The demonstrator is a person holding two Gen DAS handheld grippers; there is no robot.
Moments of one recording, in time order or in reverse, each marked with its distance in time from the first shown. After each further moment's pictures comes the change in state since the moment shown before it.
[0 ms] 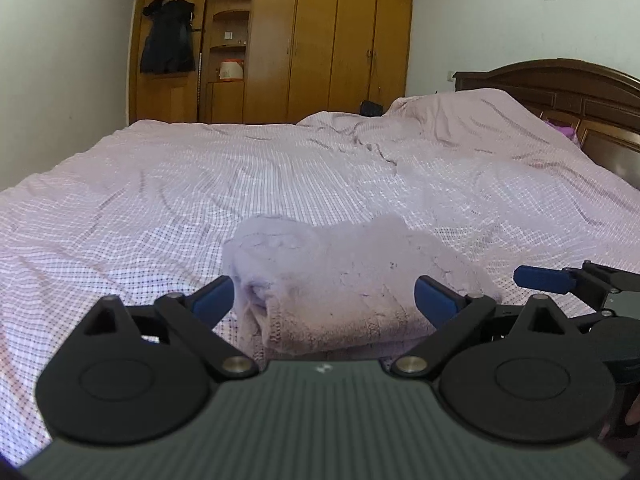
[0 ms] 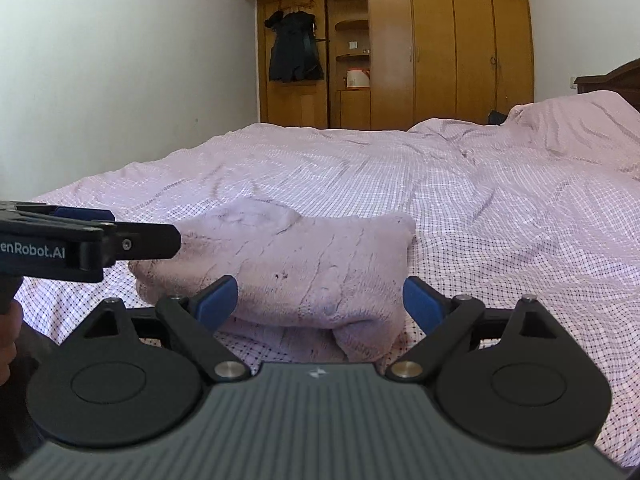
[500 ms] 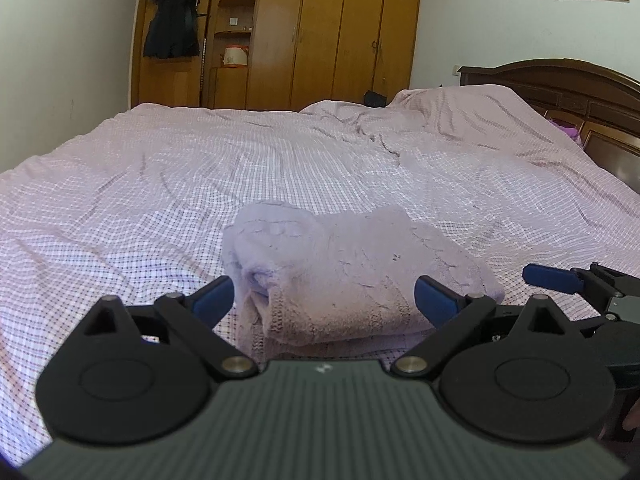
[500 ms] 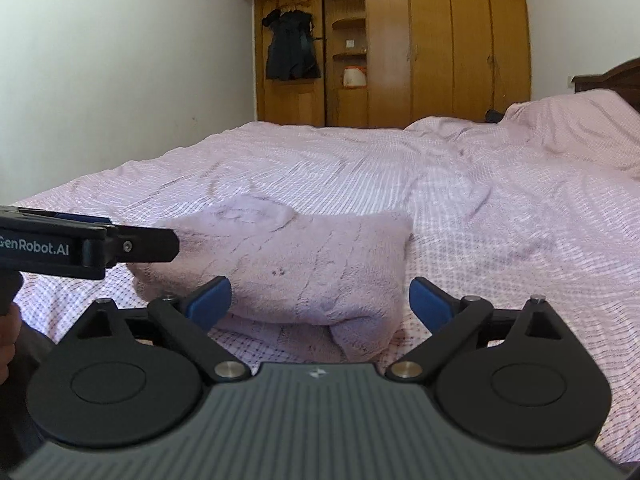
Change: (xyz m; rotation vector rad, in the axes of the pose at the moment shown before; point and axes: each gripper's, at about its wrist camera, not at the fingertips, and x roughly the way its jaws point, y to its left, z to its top) left arm 0.005 0.005 0.000 -0.038 0.033 -0.004; right arm -0.001 -0.001 -0.002 -0.006 -0.006 -0.019
